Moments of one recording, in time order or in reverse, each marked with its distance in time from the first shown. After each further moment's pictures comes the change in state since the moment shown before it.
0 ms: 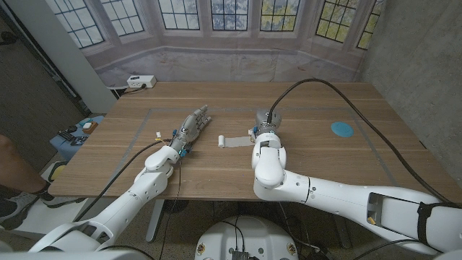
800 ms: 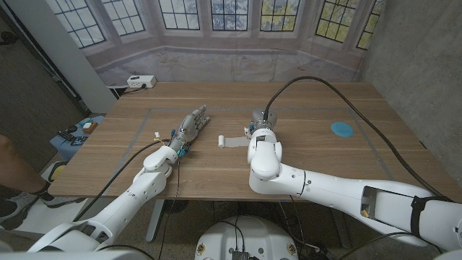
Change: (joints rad) left arm -0.002 0.002 -0.005 0.007 -0.004 -0.002 -0.006; left_hand 0.000 0.000 0.000 0.000 0.000 0.011 0.000 0.000 0.000 0.004 0.003 0.000 0.000 0.000 0.000 0.000 0.000 0.000 0.000 0.000 0.000; right arm 0.036 0.027 0.004 0.007 0.087 -0.001 0.017; right_hand 0.005 -0.003 0.000 0.000 0.000 -0.004 0.003 -0.001 0.001 0.005 0.005 0.000 0.002 0.007 -0.004 -0.008 0.009 0.009 -0.002 0.000 0.000
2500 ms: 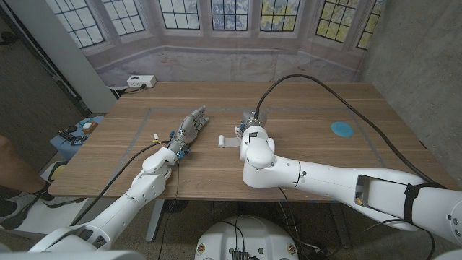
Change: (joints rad) left arm 0.027 0.008 -0.006 -0.027 -0.006 -0.012 0.007; left_hand 0.000 0.000 0.000 0.000 0.000 0.025 0.011 0.000 0.000 0.000 0.000 0.000 0.000 0.000 0.000 0.000 0.000 0.000 0.000 0.000 0.000; right arm 0.085 0.034 -0.049 -0.004 0.261 0.000 -0.135; right_hand 0.000 0.000 0.000 0.000 0.000 0.000 0.007 -0.008 0.005 -0.005 0.005 0.000 0.017 0.009 -0.006 -0.015 0.009 0.003 0.003 0.000 0.000
